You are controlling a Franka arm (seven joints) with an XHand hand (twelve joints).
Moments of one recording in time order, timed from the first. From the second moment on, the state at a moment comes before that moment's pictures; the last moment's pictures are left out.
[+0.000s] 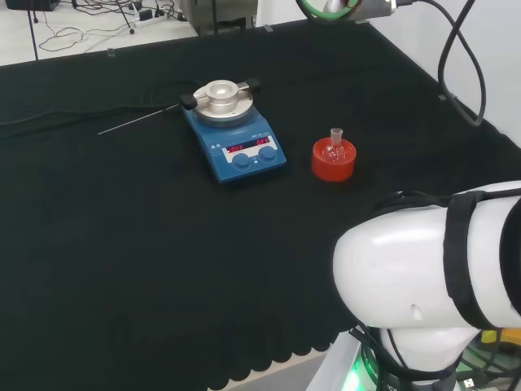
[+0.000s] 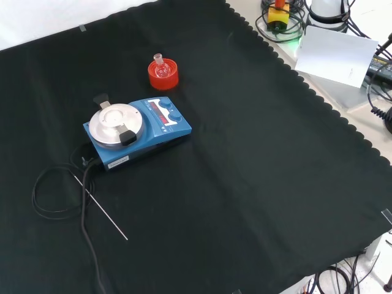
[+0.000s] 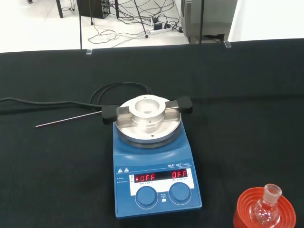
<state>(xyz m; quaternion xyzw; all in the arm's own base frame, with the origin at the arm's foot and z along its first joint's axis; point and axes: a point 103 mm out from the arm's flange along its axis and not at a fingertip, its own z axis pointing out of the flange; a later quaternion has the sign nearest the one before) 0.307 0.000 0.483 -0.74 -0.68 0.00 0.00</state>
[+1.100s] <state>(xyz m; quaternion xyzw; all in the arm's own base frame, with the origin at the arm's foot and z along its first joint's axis) 0.319 -0.013 0.448 -0.75 -0.66 0.01 0.01</state>
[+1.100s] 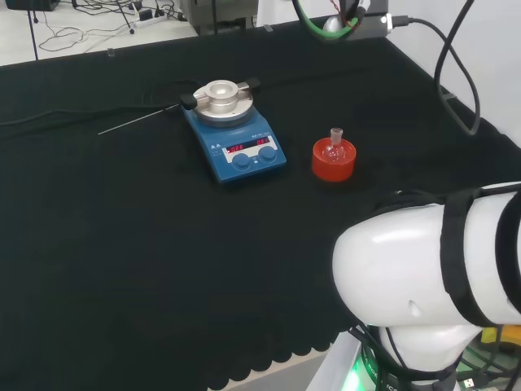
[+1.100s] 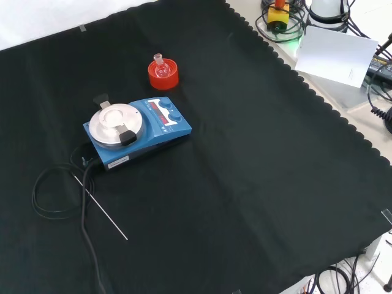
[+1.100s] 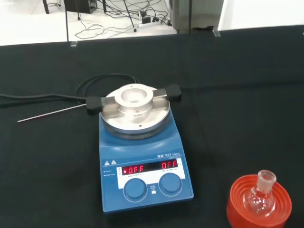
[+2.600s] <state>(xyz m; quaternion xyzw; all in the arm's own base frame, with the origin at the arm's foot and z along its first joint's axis) 0.440 -0.119 0.294 -0.79 -0.62 0.01 0.06</state>
